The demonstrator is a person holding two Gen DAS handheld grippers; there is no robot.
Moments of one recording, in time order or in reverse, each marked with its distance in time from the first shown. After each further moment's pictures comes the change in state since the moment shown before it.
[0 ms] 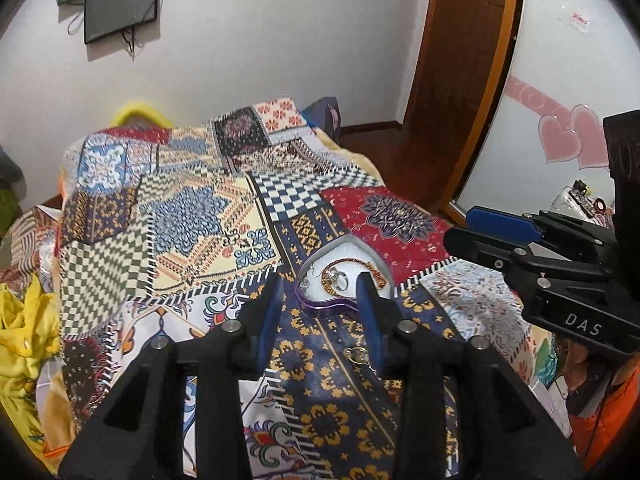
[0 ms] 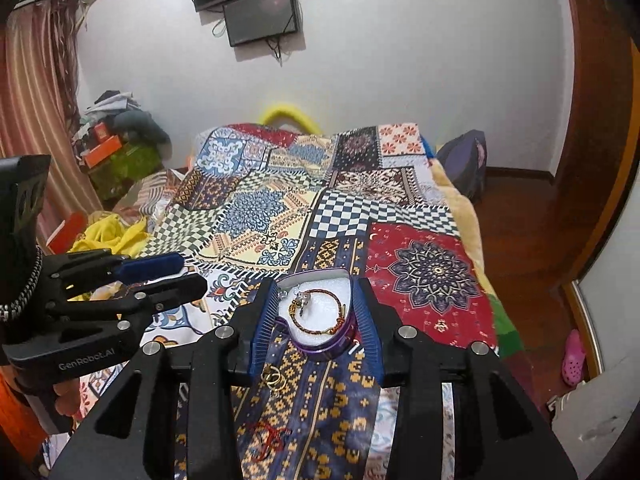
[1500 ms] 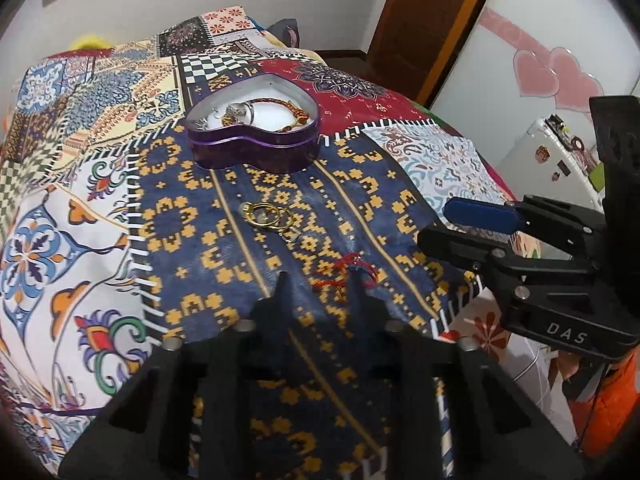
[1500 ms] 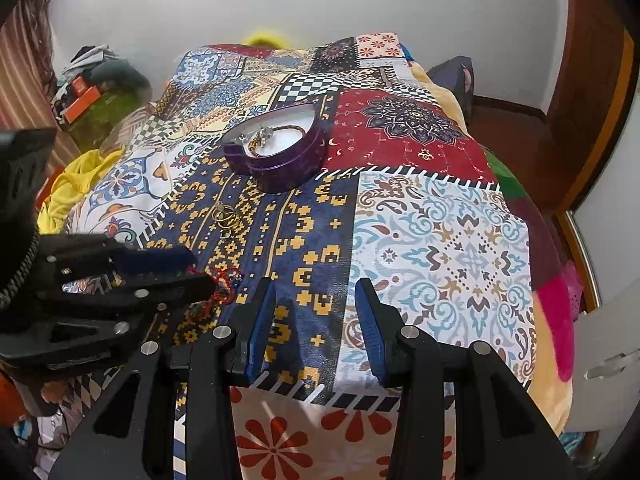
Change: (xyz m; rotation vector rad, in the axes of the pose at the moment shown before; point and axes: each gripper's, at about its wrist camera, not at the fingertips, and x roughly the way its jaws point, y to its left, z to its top) left arm 0.069 -0.049 -0.098 -0.009 0.260 -0.156; right arm 0.015 -0.029 -0.108 0.049 0.235 -0.034
